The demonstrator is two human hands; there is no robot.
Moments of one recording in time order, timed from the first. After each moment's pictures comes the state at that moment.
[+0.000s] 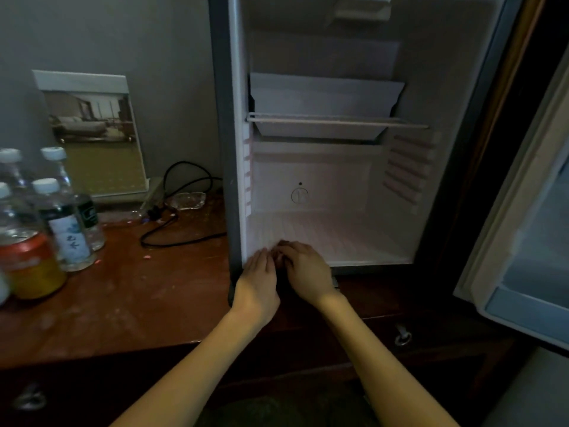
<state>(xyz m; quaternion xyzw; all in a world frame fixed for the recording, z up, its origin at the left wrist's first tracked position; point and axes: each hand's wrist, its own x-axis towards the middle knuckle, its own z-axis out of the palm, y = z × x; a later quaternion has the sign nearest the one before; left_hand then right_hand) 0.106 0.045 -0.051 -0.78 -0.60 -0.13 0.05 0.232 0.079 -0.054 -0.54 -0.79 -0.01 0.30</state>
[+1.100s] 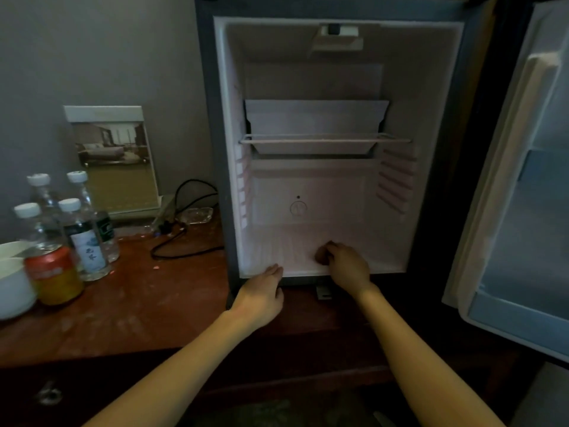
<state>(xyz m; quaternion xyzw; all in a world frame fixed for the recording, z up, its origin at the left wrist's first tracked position) 0.115 0.033 -0.029 -0.80 -0.57 -0.17 -0.09 0.324 0.113 -0.049 -0.64 -0.72 0.00 0.27</state>
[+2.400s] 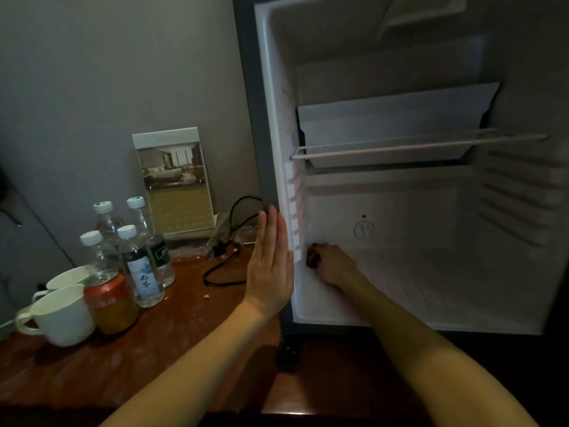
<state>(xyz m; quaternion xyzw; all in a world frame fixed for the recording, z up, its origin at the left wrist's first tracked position) 0.048 0.124 -0.004 -0.70 -0.44 -0.45 0.35 0.185 0.244 -0.032 -0.53 -0.81 0.10 0.23</state>
